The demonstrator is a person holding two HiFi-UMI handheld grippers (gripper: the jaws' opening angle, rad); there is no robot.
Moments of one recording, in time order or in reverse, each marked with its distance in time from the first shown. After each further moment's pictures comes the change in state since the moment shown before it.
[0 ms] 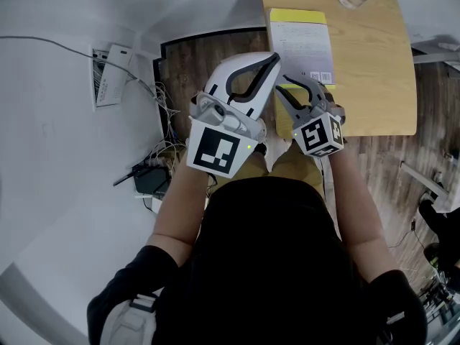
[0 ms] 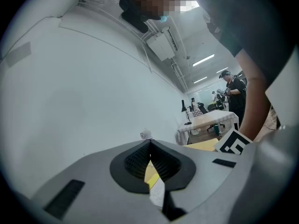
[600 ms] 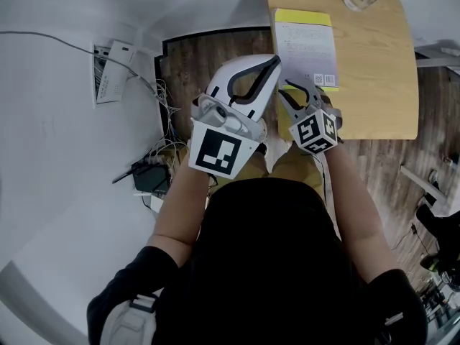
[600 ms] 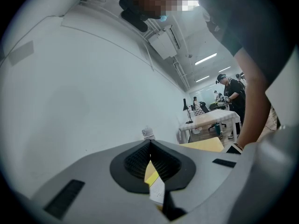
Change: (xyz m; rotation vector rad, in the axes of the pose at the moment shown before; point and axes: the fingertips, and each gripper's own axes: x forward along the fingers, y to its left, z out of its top) left arm -0.004 0.003 -0.011 -0.012 0.017 0.019; right arm 0.026 0.019 -0.047 0.037 0.134 0.054
